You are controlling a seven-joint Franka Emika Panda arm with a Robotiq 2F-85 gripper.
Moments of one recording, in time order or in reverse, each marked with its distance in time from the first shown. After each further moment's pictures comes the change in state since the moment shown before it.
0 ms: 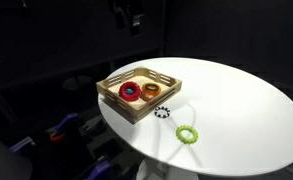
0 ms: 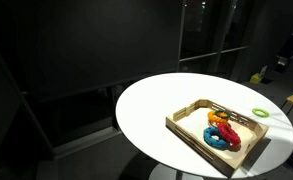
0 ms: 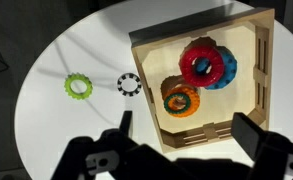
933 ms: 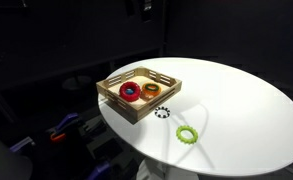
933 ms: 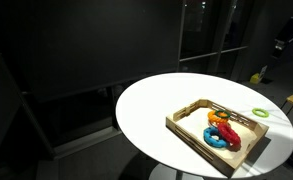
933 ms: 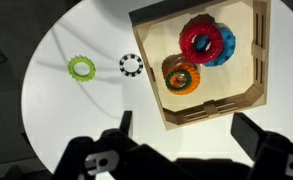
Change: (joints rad) arm -0.023 0.011 -0.029 0.075 0.000 -0.003 0.000
